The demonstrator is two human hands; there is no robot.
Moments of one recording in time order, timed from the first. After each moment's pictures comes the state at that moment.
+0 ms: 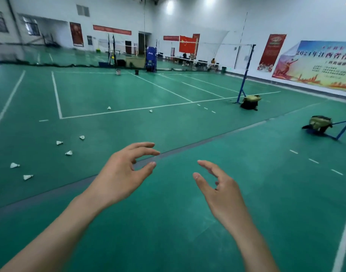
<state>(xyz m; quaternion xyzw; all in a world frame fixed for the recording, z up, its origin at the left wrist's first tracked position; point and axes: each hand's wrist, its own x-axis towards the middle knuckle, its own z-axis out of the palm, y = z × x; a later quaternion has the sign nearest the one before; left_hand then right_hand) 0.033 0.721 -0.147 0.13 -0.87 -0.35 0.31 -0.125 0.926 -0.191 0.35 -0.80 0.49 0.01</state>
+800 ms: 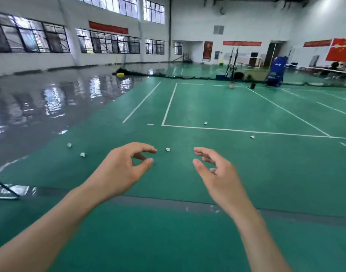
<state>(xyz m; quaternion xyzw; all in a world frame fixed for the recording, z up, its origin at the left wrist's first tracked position) -0.306 0.319 -0.121 0.47 -0.78 -0.21 0.36 -0.563 0.366 -0.157 0.61 -0.57 0.51 -0.20</state>
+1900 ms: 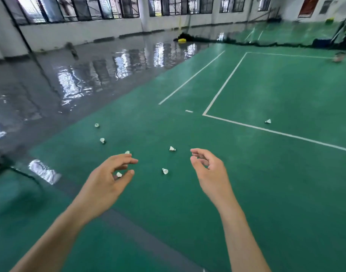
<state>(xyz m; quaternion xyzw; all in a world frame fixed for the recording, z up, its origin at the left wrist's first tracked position) -0.630 -0.395 -0.230 0.65 -0.60 -0.22 0.41 -0.887 -0.490 -0.260 0.60 -0.50 0.44 -0.45</state>
